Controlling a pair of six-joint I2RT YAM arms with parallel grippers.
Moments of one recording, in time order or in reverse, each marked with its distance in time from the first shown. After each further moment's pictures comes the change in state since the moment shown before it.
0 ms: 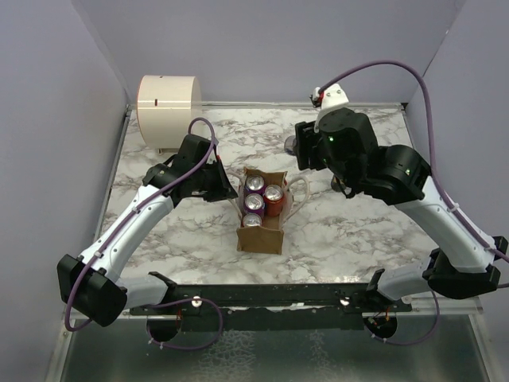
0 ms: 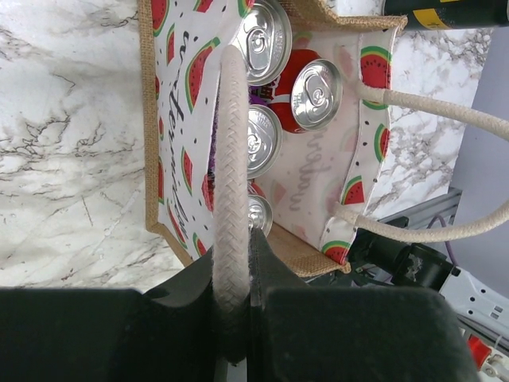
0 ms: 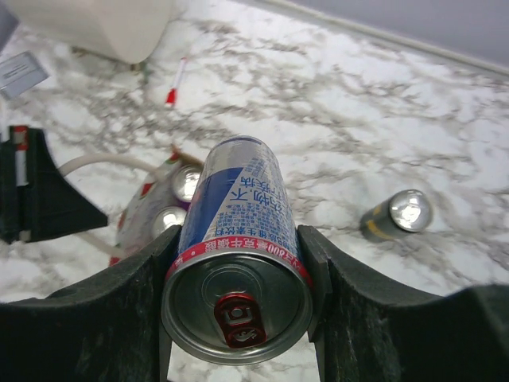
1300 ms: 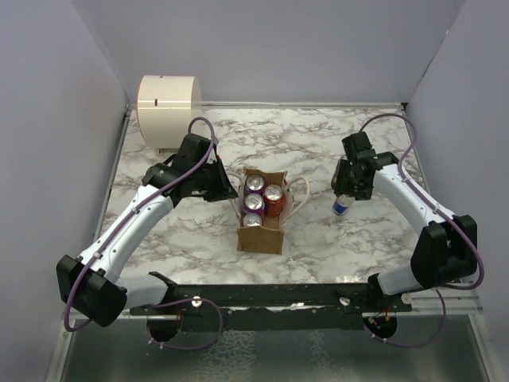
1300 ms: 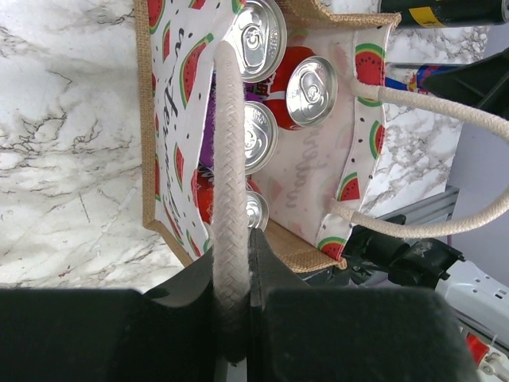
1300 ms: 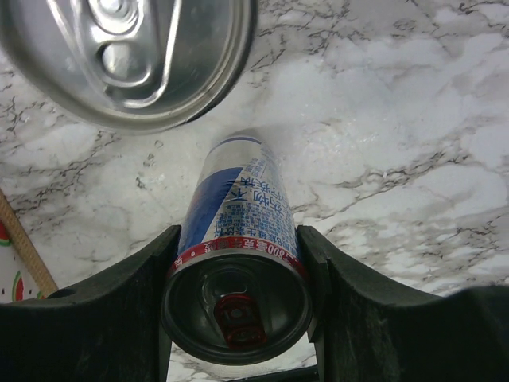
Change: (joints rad) left arm 0.000 -0.002 0.015 -0.012 -0.001 -0.010; right arm -0.690 0.055 -0.779 0.156 -0.306 0.185
